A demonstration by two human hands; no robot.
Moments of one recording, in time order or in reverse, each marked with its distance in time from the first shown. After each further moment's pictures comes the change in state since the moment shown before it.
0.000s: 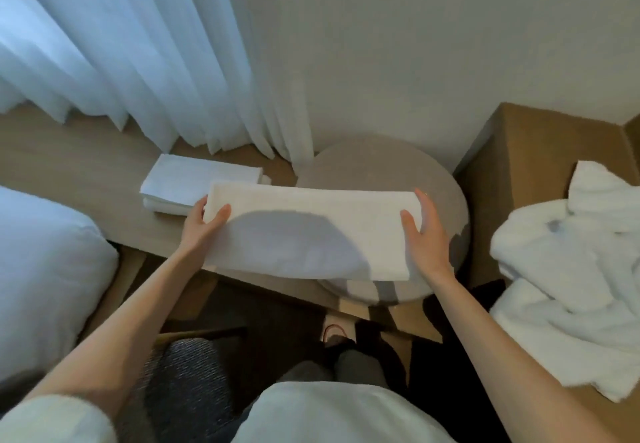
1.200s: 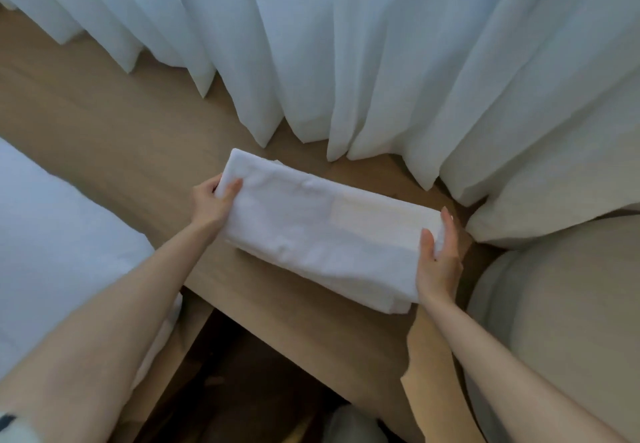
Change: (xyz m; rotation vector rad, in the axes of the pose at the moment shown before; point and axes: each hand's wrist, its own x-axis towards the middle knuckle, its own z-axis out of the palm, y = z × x) left_hand 0.473 -0.204 -0.167 0.004 0.263 -0.112; right_hand 0.230 -0.018 0.536 0.058 -0.007 0.132
